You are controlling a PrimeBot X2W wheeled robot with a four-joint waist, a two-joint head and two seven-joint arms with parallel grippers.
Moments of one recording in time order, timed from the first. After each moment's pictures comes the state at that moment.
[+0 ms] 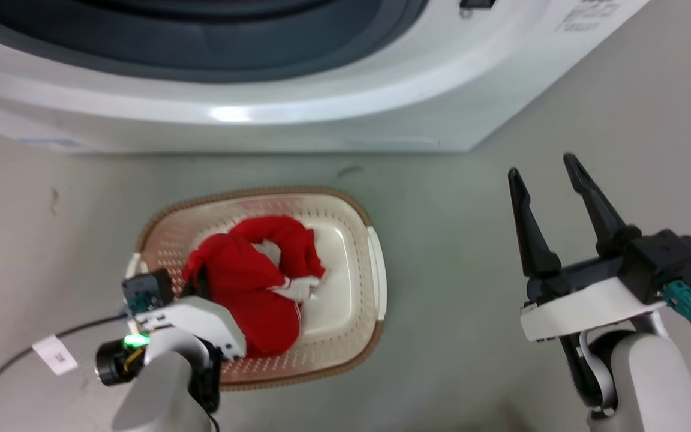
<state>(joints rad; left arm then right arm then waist) -0.47 0.06 -0.03 0.89 -0.33 0.02 -0.26 -0.22 -0.05 0.11 -0.04 0.07 0.13 -0.12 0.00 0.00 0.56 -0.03</state>
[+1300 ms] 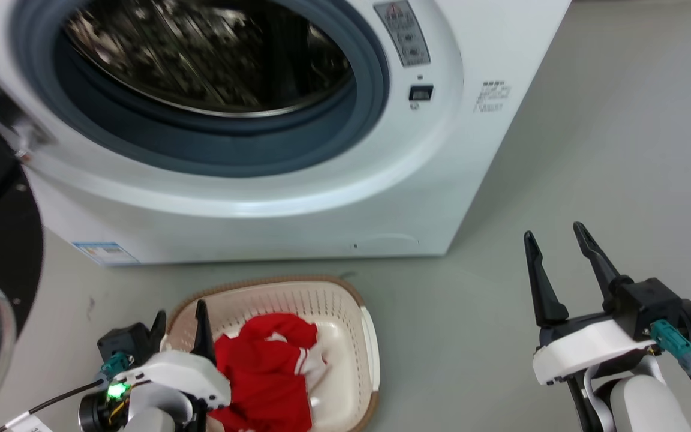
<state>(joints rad) -0.27 0.05 0.07 0.72 -0.28 -0.04 -0.26 -0.16 -0.05 0.05 0.15 0.04 0.13 -0.21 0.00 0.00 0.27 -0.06</state>
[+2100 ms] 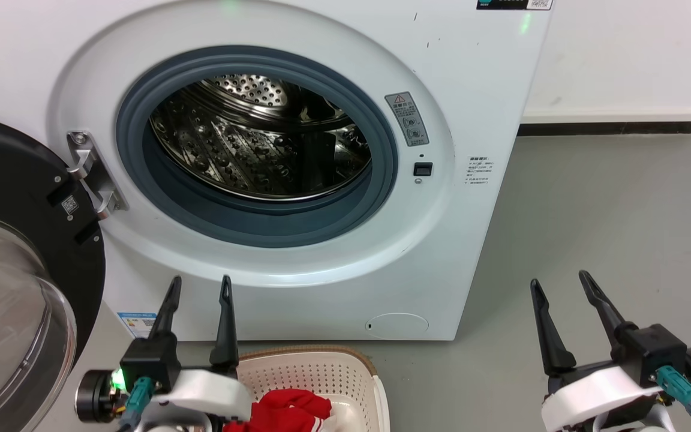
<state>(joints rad) -0.06 0.05 -0.06 0.15 -0.10 0.02 -0.26 0.00 -0.05 0.04 0.04 0.03 0.13 -0.15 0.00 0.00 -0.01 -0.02</state>
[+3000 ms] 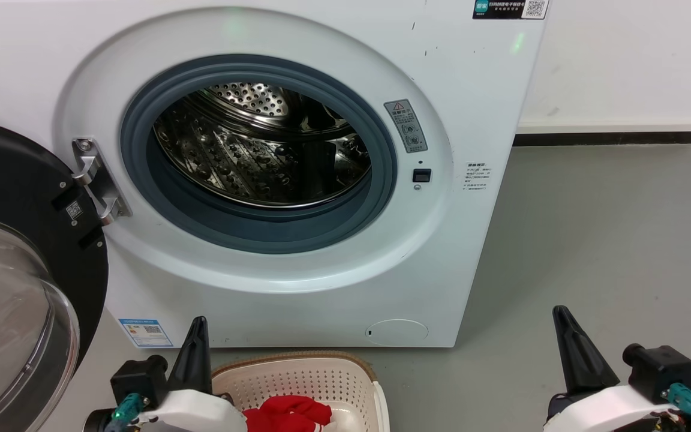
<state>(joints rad) -0.01 0.06 -0.05 0.24 -0.21 0.00 -0.22 0.06 -0.05 0.04 0.08 0.16 0.13 -0.13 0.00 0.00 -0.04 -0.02</state>
